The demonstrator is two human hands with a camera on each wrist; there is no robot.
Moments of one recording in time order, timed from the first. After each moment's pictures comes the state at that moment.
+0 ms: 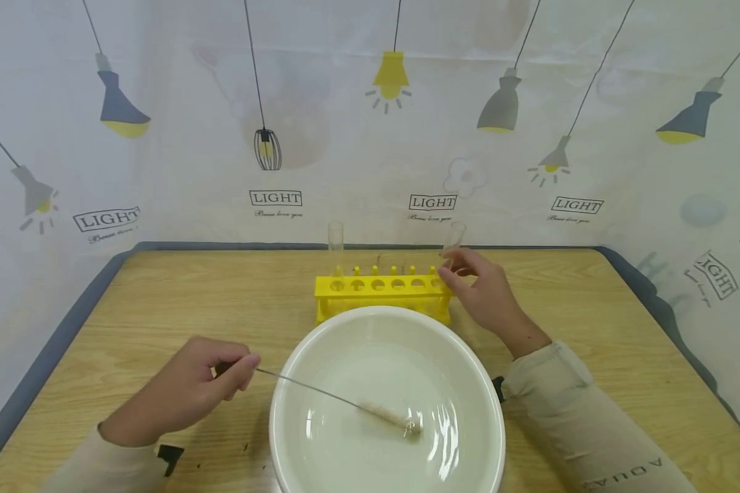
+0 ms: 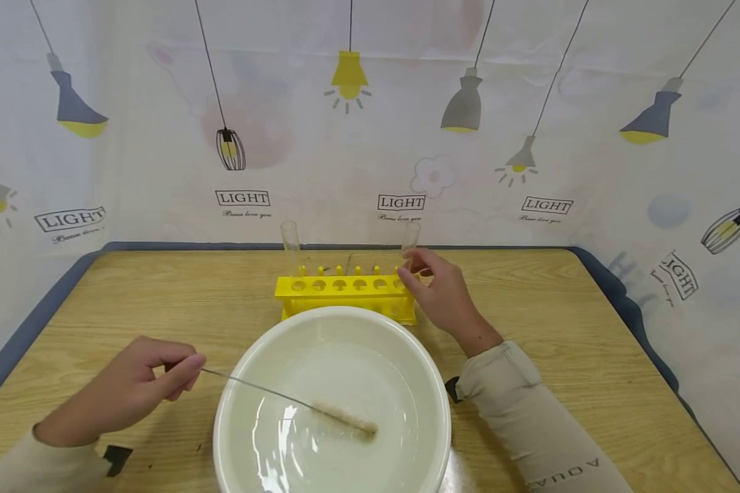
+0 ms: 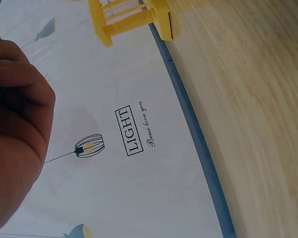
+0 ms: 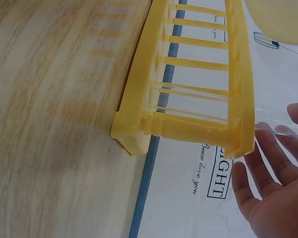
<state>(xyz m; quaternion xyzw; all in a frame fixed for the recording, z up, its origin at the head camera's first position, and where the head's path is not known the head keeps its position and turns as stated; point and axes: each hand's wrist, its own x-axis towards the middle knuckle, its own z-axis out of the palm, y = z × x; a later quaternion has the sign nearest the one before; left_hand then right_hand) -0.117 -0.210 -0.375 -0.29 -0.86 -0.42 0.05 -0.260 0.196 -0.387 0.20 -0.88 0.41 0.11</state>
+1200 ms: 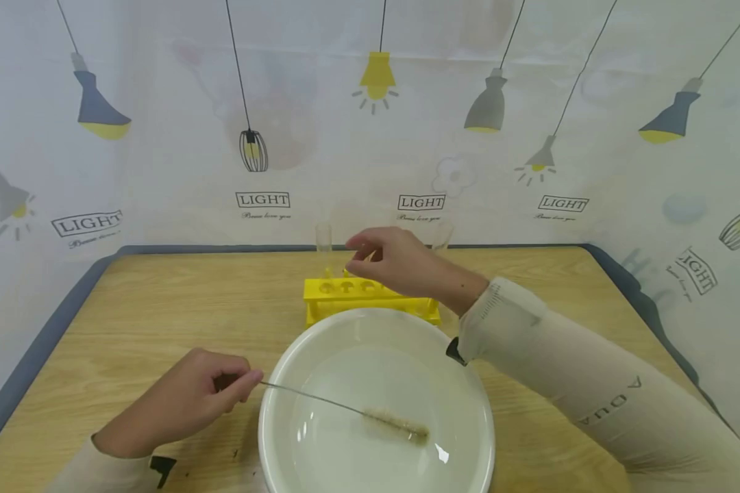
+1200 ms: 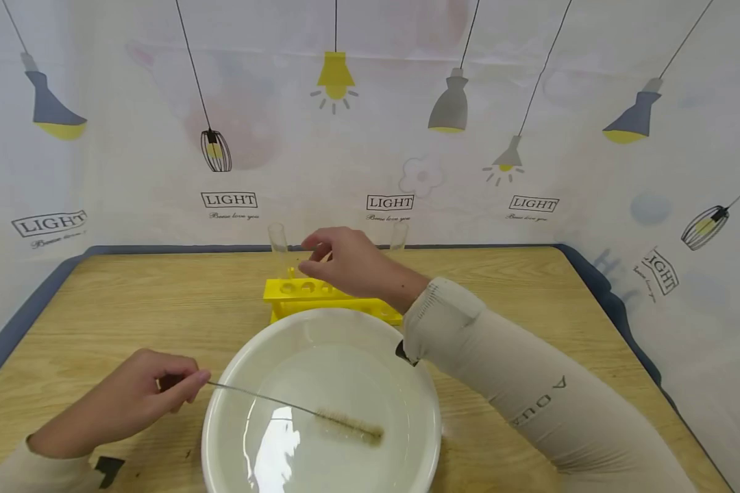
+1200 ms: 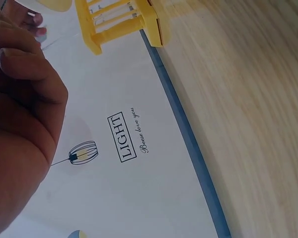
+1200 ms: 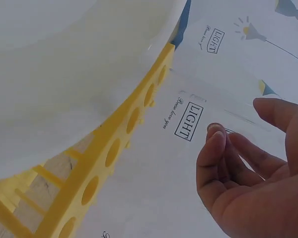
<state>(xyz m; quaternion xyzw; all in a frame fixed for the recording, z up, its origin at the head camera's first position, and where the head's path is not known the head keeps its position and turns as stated) -0.120 -0.201 -0.381 -0.24 -0.89 -0.38 -0.05 -0.254 0.099 -0.295 0.25 -0.90 0.33 -0.13</state>
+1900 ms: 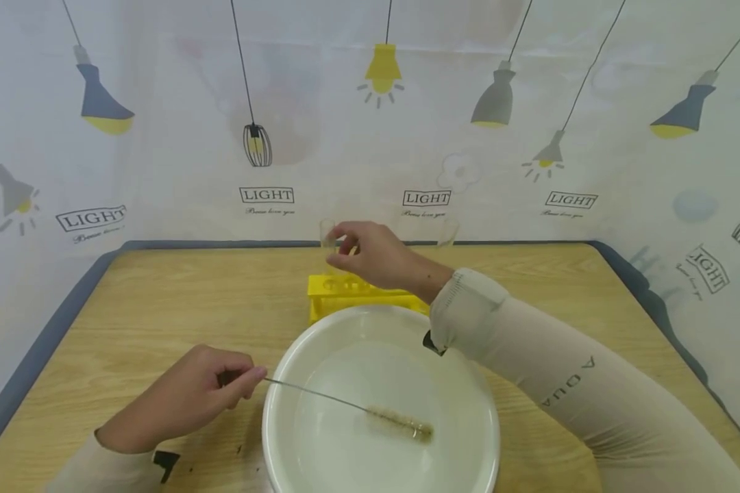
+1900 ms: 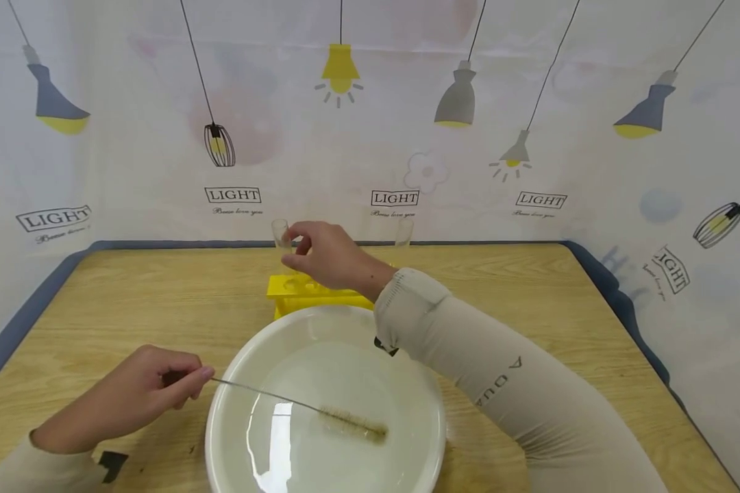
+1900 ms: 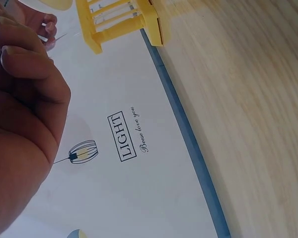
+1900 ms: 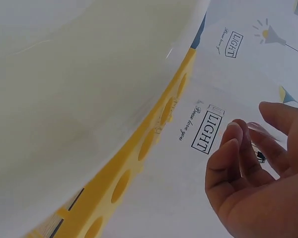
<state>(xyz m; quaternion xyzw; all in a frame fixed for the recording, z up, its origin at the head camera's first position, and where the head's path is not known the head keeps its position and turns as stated) -0.120 -0.202 -0.380 -0.22 -0.90 -0.37 -0.07 -0.272 0.064 -0.312 0.26 -0.89 0.34 -0.13</state>
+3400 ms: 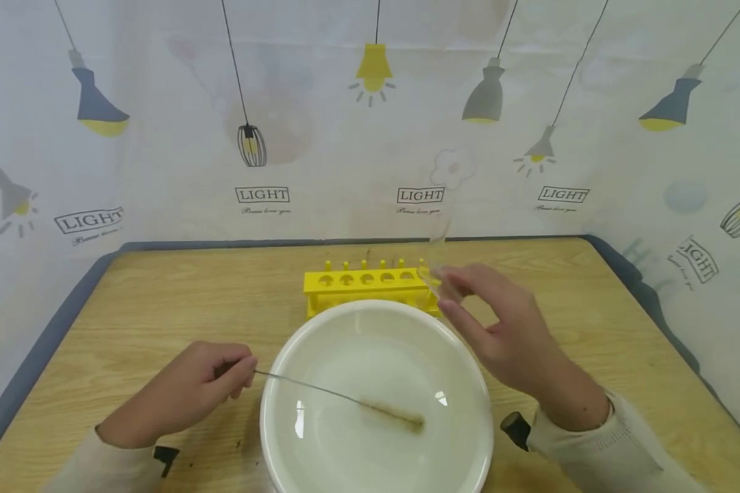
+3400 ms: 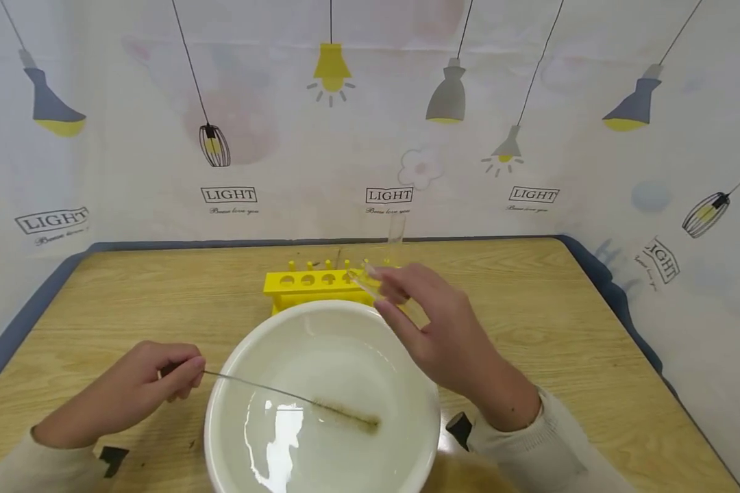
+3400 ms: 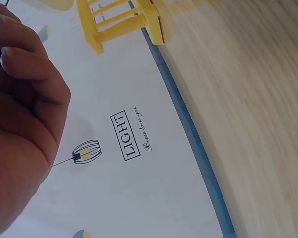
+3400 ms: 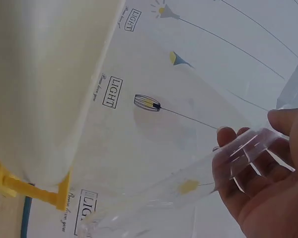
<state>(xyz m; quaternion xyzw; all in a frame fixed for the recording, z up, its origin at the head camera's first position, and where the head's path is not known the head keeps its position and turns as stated) -0.118 -0.202 -0.378 -0.24 -0.90 -0.37 -0.05 -0.154 0.188 -0.313 0.41 -0.79 0.36 0.28</state>
